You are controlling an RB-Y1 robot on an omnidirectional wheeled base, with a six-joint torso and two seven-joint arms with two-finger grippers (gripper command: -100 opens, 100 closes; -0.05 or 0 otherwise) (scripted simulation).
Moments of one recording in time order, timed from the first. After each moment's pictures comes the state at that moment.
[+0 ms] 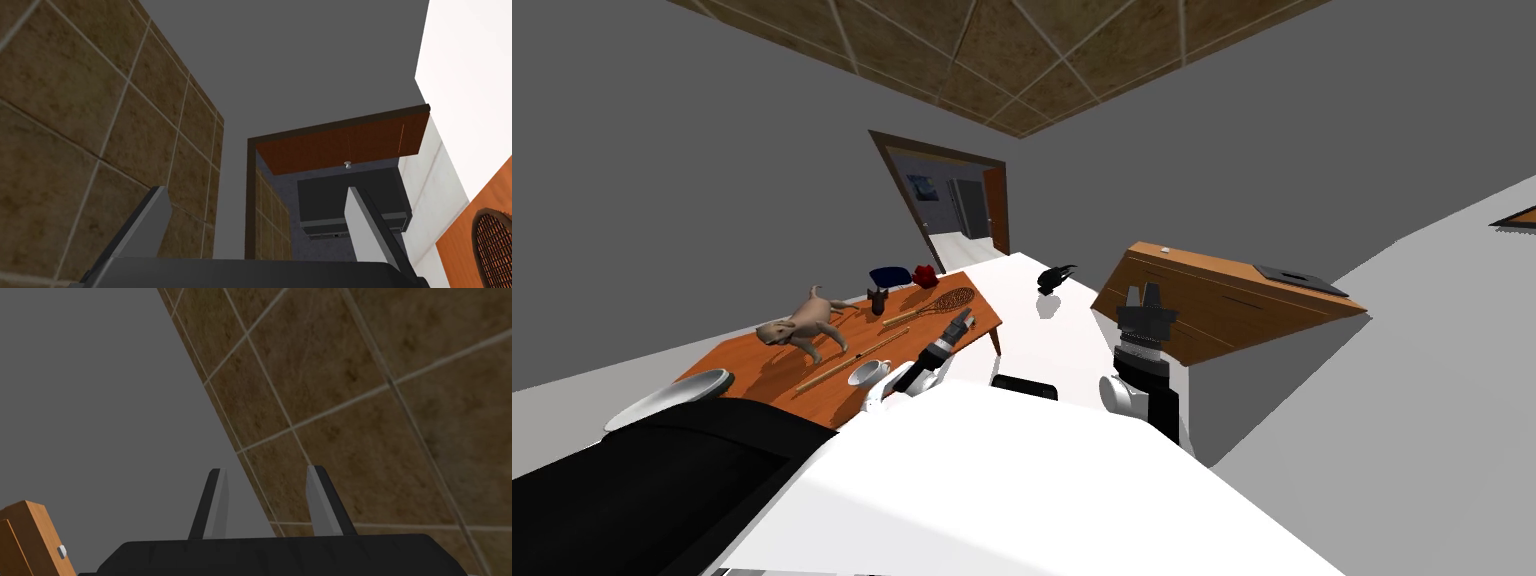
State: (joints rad) left arm 0.48 0.60 -0.14 -1.70 0.14 -0.58 0.10; right arm 0.47 -0.02 0.07 -2.33 -0.03 -0.42 0.00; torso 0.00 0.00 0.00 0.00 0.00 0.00
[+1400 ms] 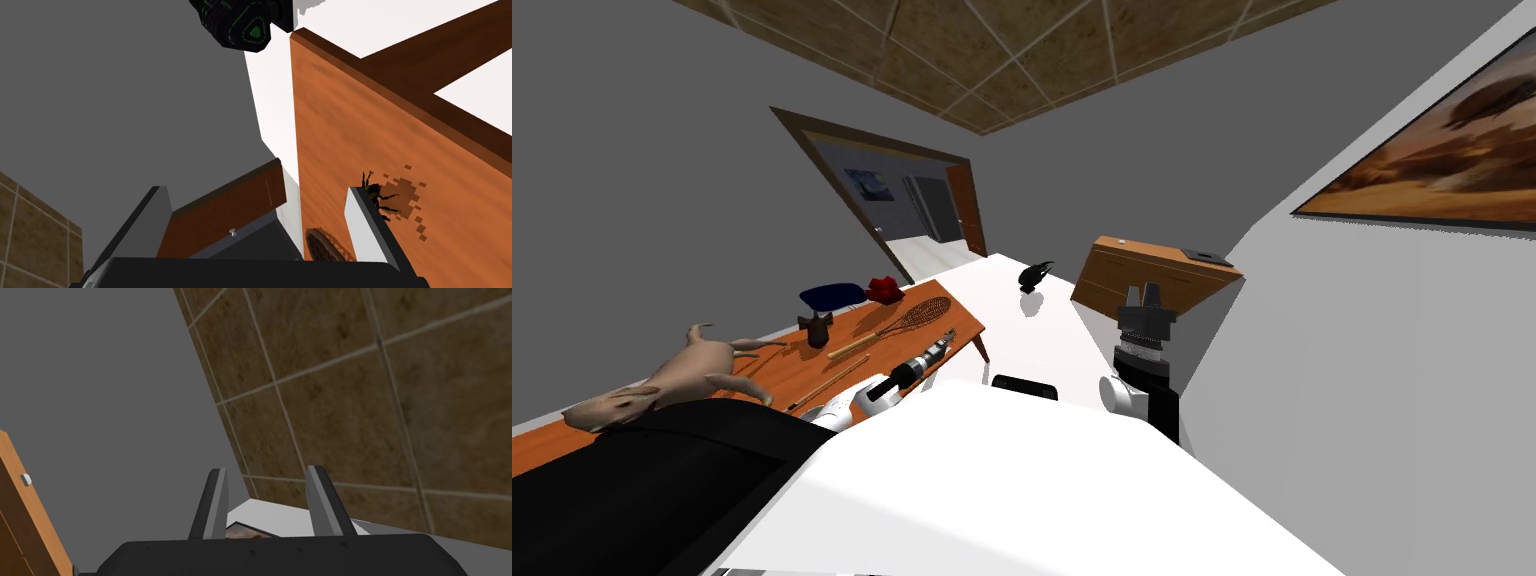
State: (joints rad) left arm 0.44 0.87 -0.32 -1.29 0.17 -0.48 0.30; right arm 0.47 -0.02 0.07 -2.33 -0.03 -0.42 0.00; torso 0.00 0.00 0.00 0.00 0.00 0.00
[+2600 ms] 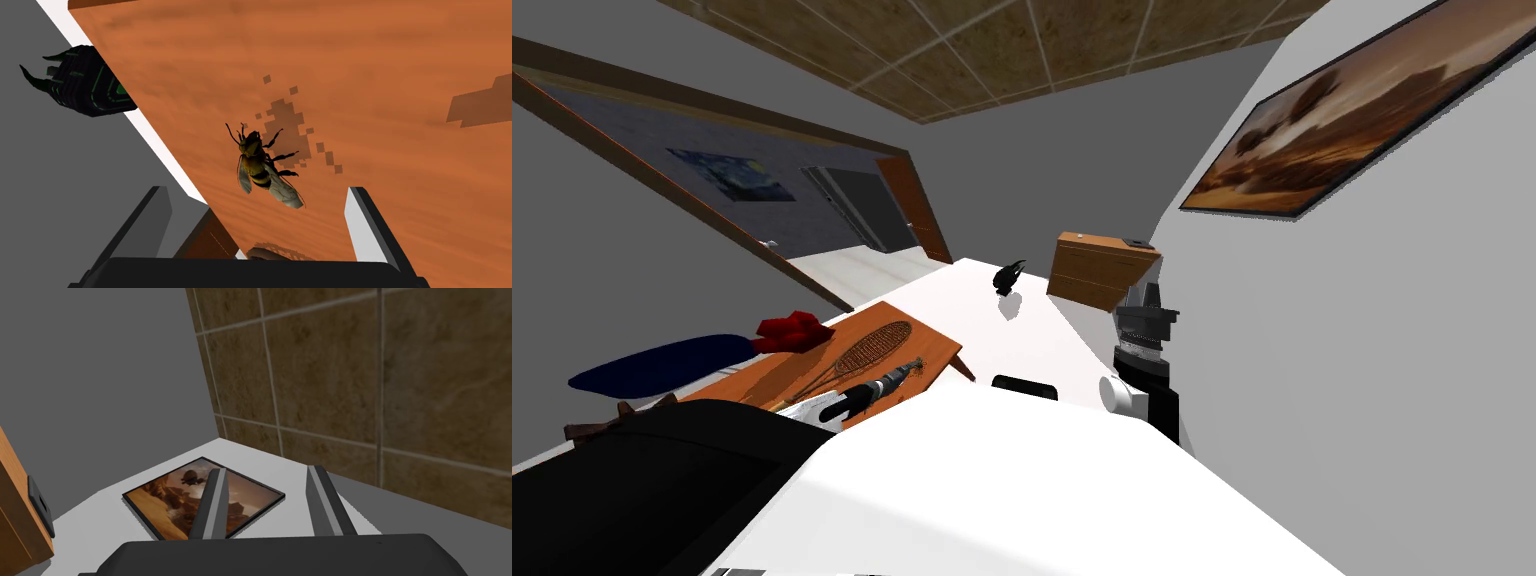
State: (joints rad) left arm 0.39 1.04 -0.54 -0.91 0.11 -0.36 0.48; right arm 0.47 -0.02 0.07 -2.33 -0.03 -0.42 0.00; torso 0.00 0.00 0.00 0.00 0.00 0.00
